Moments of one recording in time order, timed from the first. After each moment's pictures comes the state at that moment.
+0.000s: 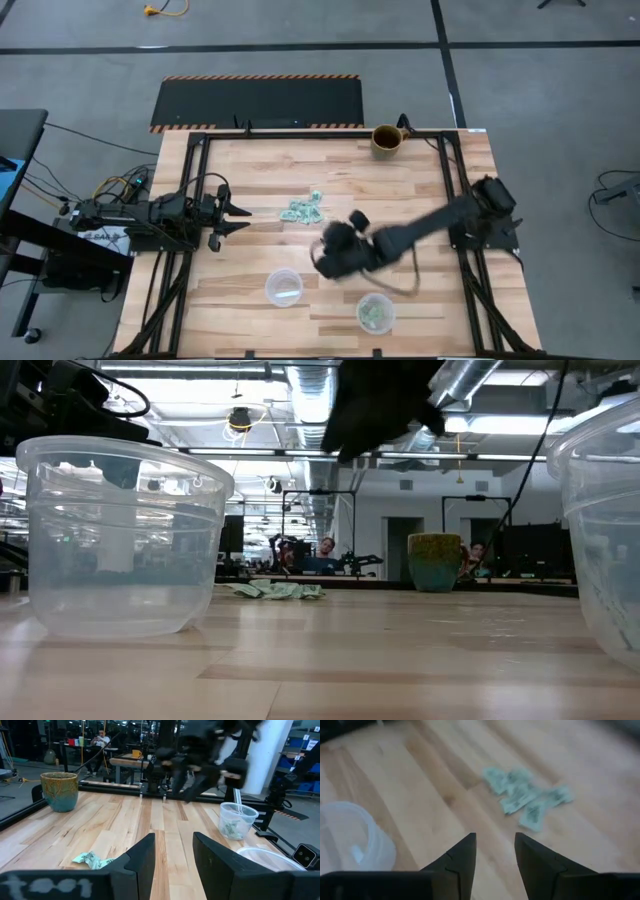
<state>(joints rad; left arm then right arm) -0.05 0.04 0.01 0.03 -0.01 -0.12 0.35 1.85 1.43 -0.59 0.60 0.75</state>
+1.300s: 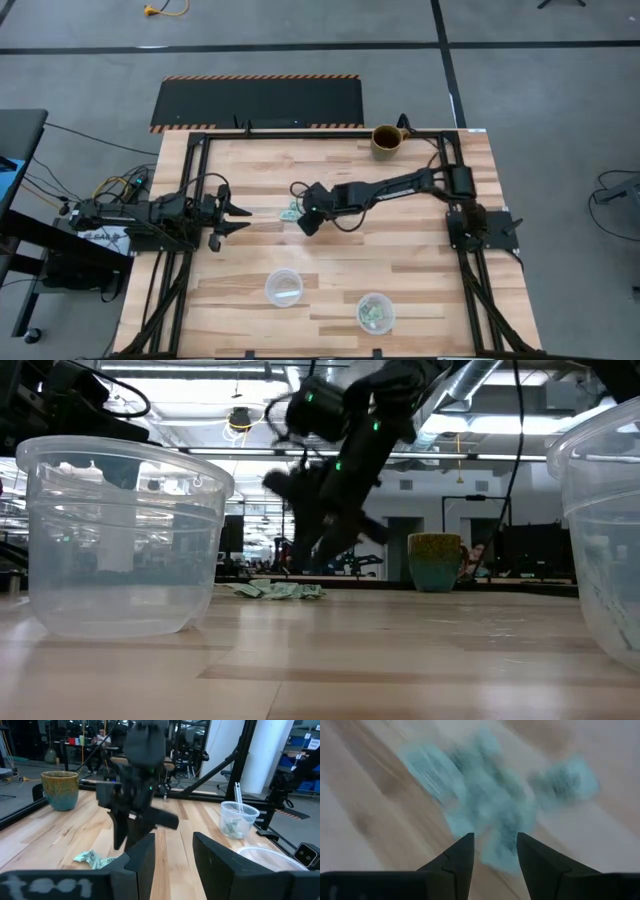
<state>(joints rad) -0.05 0.05 0.01 0.03 -0.01 -0.12 -0.02 2.07 1.43 -0.44 0.16 0.67</state>
